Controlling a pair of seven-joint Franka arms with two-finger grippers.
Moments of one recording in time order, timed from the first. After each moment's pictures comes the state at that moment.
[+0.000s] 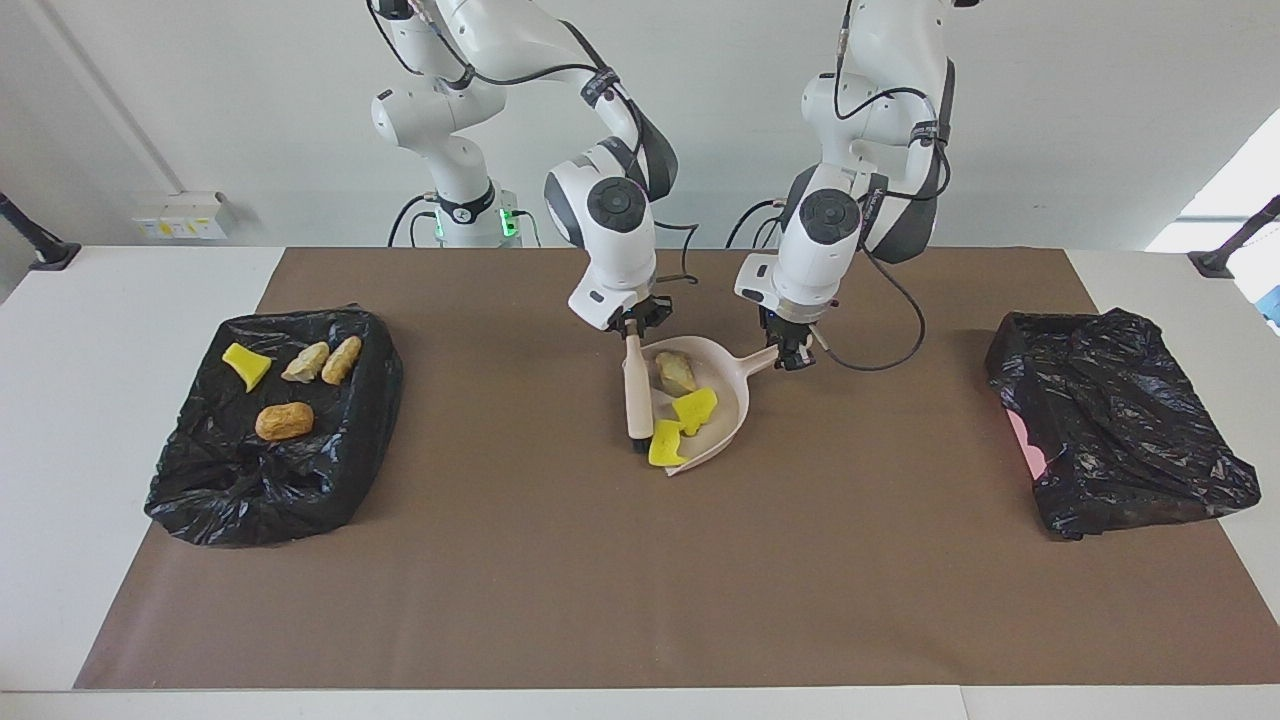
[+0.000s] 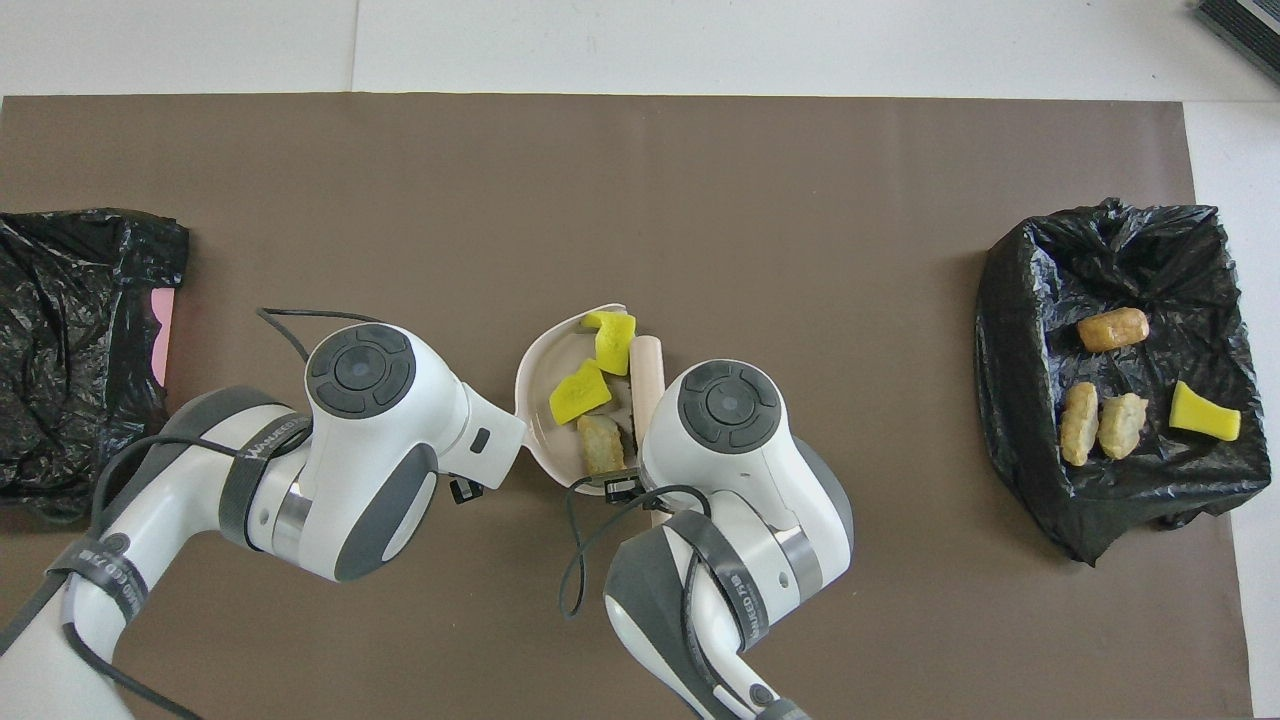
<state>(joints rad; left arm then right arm) -0.41 0.09 -0.08 -2.14 -0.03 2.11 0.79 0.59 0.21 0.05 -1.98 0.25 2.07 0.41</state>
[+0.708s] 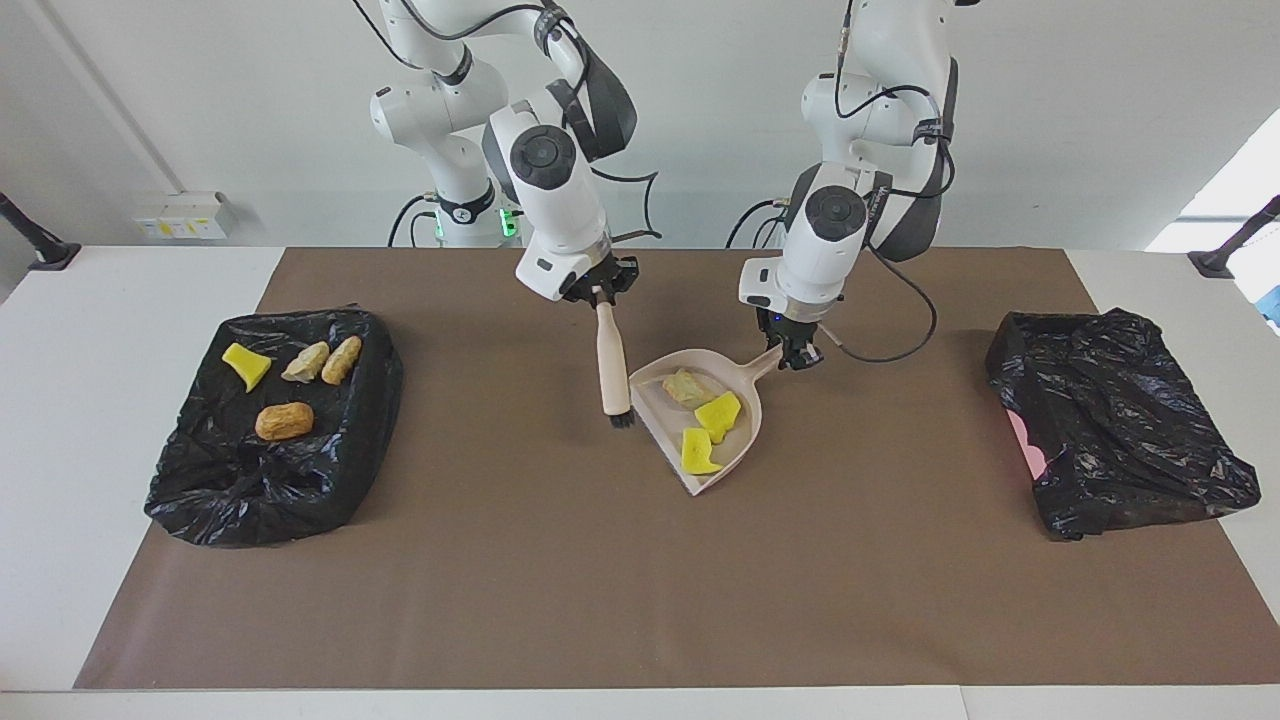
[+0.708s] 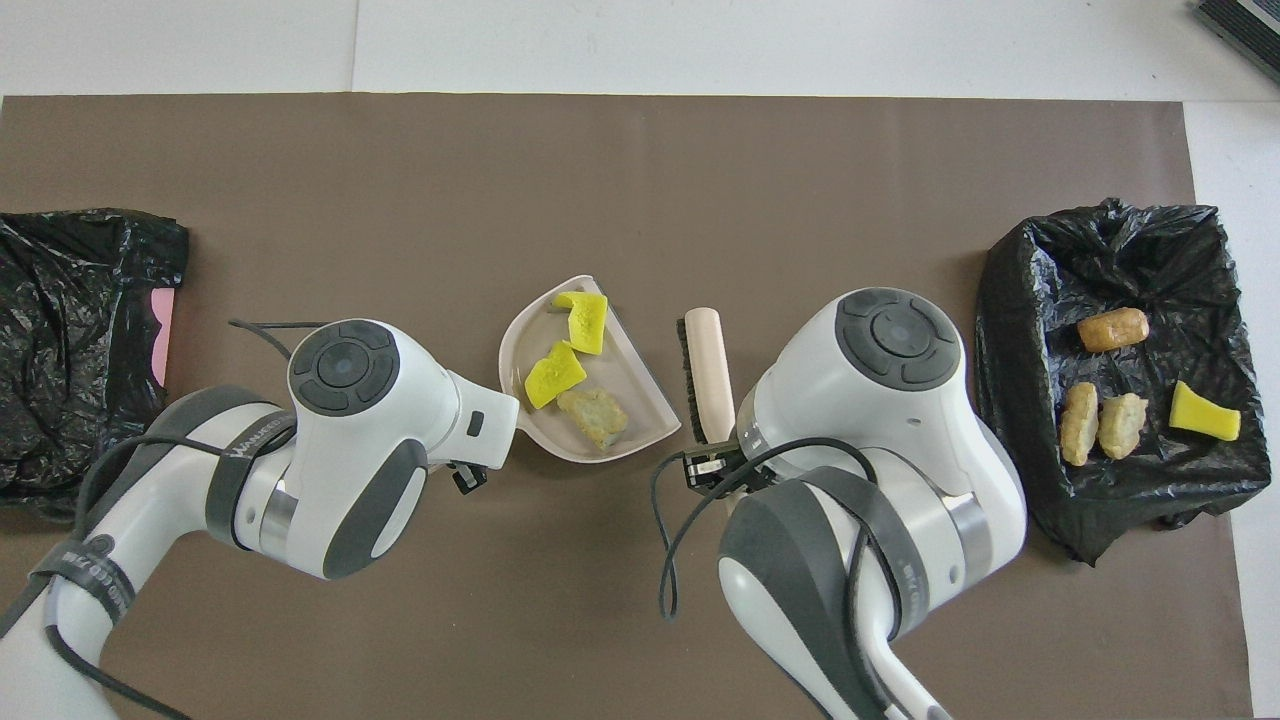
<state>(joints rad) -0.38 0.07 -0.08 -2.14 -0.05 2.13 0.62 0.45 0.04 0.03 -1.93 0.22 1.80 0.29</state>
